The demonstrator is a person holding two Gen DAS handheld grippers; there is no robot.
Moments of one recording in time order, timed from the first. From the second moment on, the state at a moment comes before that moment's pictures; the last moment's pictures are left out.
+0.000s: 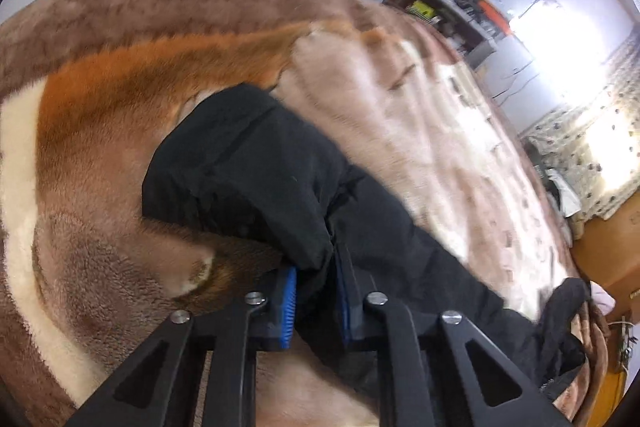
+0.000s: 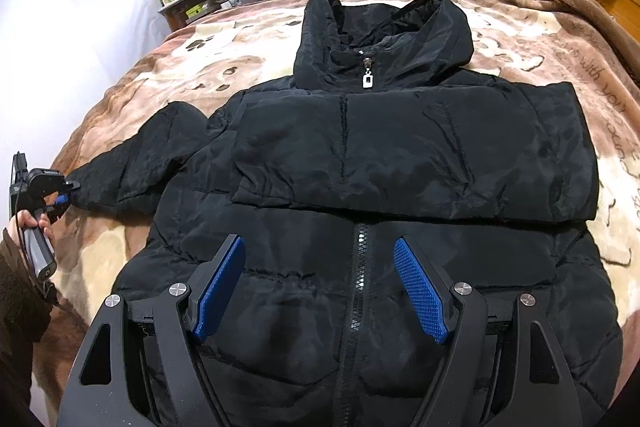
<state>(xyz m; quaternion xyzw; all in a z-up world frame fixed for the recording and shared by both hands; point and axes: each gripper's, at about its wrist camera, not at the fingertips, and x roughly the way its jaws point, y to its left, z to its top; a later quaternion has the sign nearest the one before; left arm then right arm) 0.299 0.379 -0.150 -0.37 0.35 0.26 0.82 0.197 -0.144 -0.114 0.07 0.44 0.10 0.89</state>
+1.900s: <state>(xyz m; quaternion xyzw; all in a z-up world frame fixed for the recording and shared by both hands) 0.347 -0.062 -0.118 -0.02 0.42 -0.16 0.89 0.162 -0.298 -0.118 0.20 0.42 0.02 0.89</state>
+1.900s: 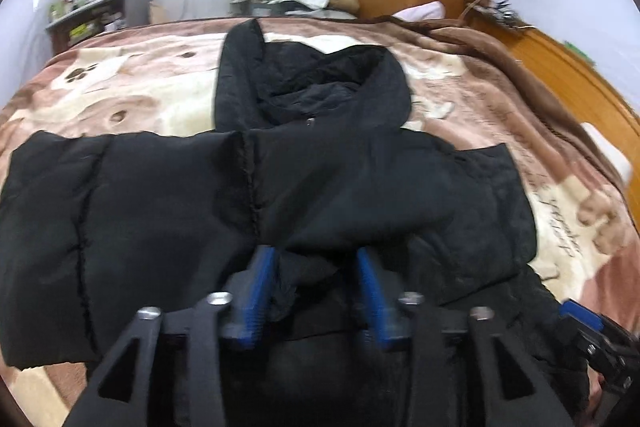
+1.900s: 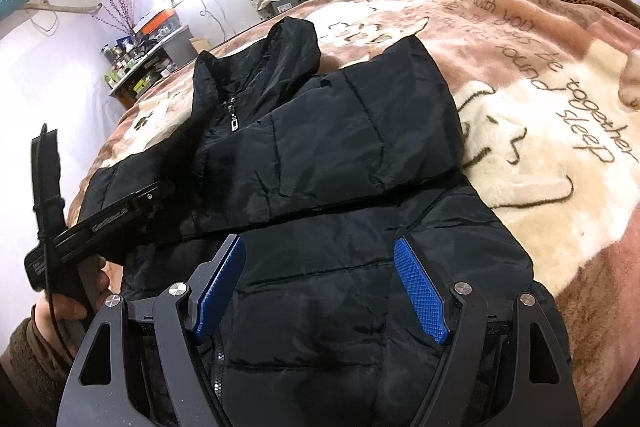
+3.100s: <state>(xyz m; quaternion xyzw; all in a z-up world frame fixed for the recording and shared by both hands) 0.313 0.107 -0.090 -0.12 0.40 -0.03 0.91 0.307 -0.218 -0.137 0.23 0.43 0.16 0.86</state>
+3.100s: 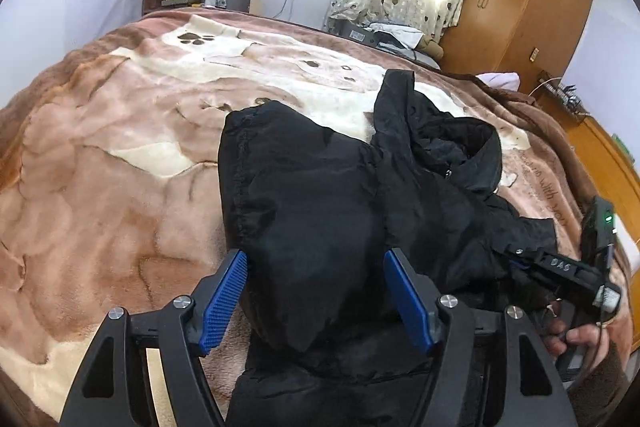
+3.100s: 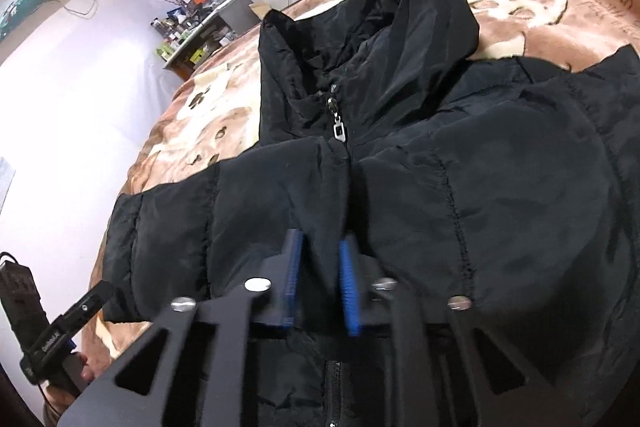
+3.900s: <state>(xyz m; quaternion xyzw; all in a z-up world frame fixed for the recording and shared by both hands) 0.364 0.051 -0.113 -0.07 0.47 -0.02 0.88 0.251 -0.305 -0.096 0.19 0.39 0.05 0.90</state>
